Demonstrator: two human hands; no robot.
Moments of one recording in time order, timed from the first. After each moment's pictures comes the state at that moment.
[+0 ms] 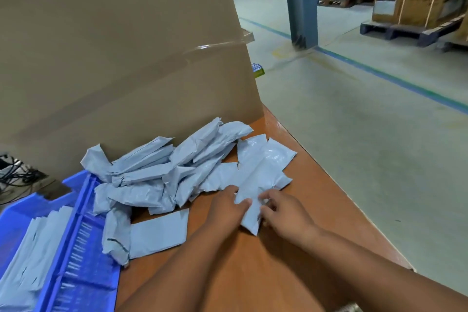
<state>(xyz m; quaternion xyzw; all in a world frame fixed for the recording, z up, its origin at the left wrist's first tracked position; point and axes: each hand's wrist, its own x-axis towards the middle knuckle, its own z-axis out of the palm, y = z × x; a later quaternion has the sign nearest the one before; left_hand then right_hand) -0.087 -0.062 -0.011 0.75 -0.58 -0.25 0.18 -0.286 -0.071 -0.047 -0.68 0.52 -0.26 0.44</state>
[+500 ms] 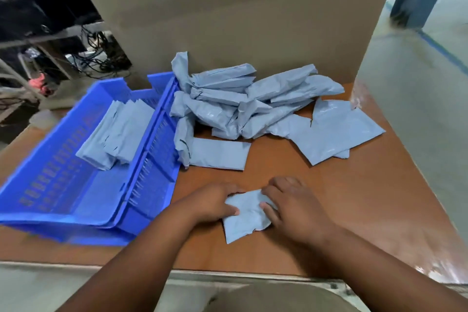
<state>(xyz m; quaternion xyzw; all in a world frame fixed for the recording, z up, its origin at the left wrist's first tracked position) 0.064 0.121 -0.011 0.72 -0.61 -0.33 0.04 -0.188 0.027 -0.052 -0.94 0.27 -0.16 0.10</state>
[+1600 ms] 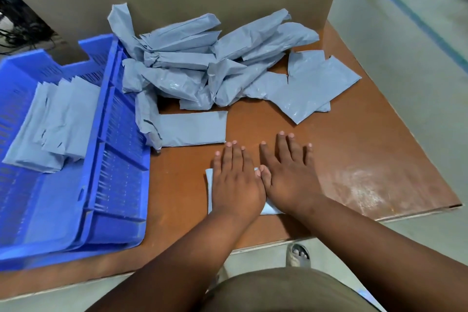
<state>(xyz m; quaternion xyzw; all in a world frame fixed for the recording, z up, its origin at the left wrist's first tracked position) -0.035 0.114 -0.061 0.77 -0.63 -0.03 0.00 -0.170 0.049 -0.072 -0.86 0.51 0.02 0.10</state>
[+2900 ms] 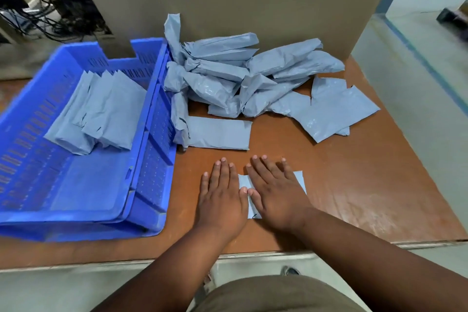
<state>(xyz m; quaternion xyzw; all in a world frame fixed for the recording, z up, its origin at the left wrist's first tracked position) 0.029 0.169 -0.074 0.81 -0.57 -0.09 0.00 -0.127 0.077 -0.063 -0.94 0.33 0.04 0.06</state>
